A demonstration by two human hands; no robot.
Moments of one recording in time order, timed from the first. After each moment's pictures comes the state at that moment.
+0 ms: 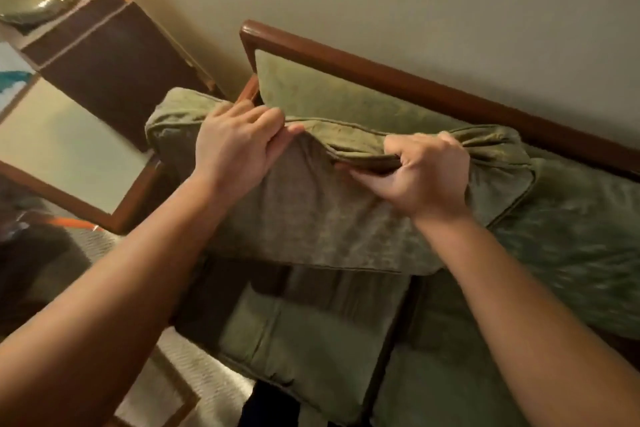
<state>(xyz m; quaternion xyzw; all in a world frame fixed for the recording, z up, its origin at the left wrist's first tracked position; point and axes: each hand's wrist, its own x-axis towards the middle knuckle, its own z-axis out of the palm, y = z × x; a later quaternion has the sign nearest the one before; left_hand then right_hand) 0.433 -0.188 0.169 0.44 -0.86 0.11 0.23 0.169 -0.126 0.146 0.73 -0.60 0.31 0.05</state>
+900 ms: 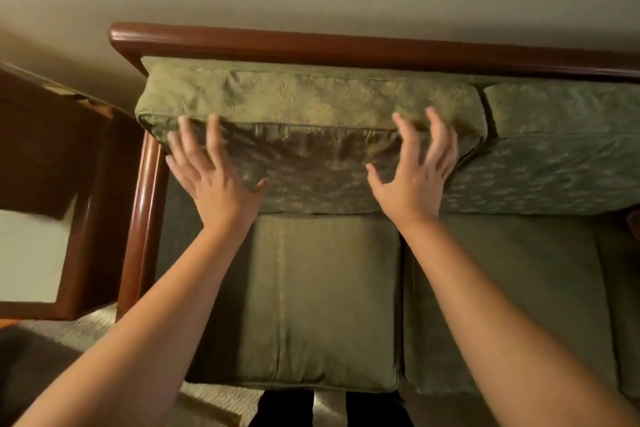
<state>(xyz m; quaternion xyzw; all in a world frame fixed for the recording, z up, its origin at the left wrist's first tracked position) 0.402 -0.205 0.034 0.62 -0.75 -0.13 0.16 0.150 -0.083 0.034 0.47 -0.84 0.24 0.07</state>
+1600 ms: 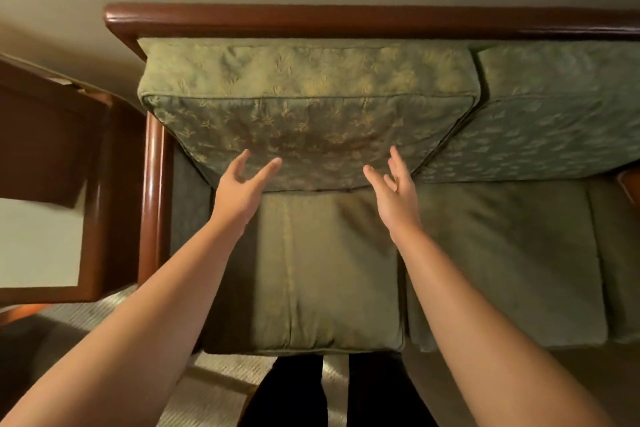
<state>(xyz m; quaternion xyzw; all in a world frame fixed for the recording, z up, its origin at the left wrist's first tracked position) 0.421 -0.182 0.044 0.64 -0.48 -0.58 0.11 0.203 -0.036 0.031 0.10 -0.77 0.46 -0.43</state>
